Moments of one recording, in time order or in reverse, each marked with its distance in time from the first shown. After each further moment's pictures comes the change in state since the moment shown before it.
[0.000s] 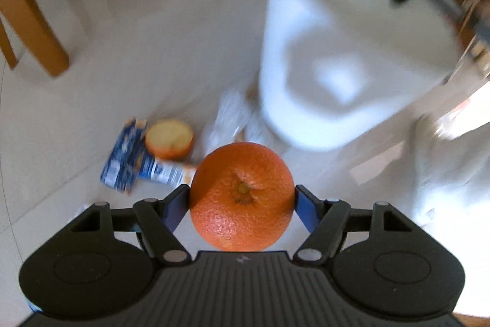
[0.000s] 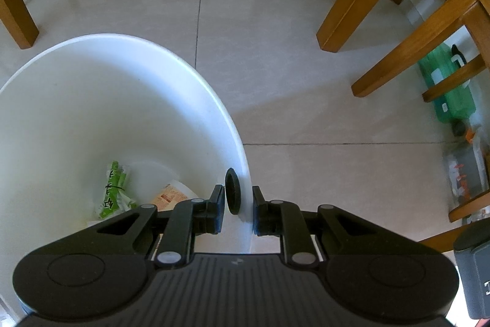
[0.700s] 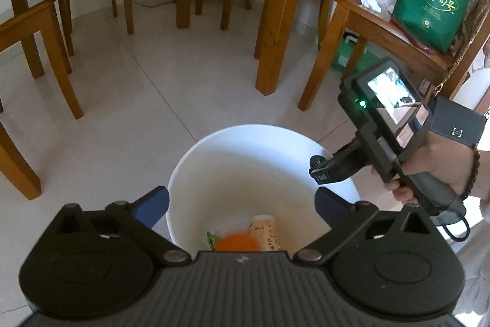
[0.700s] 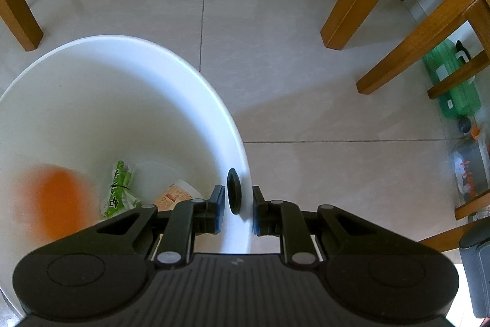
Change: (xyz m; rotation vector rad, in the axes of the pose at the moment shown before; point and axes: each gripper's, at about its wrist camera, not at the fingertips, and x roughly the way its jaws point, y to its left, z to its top) left arm -0.067 -0.081 0.129 0.019 -0.349 -0.067; right arm -0.002 -0.002 -0.001 -0.010 0.000 0.027
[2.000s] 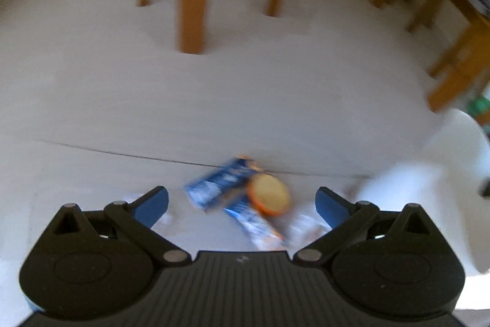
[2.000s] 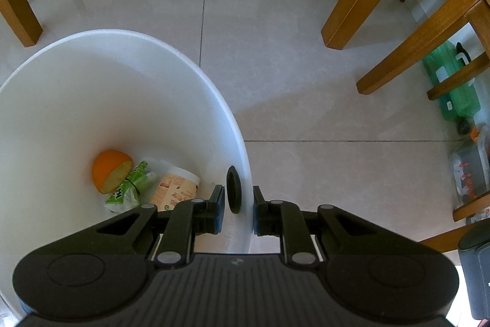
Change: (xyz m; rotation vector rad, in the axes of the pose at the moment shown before) left arm -0.034 0.220 -0.153 -0.662 0.135 0.406; right arm 0.001 0.006 -0.003 -0.029 -0.001 -0.008
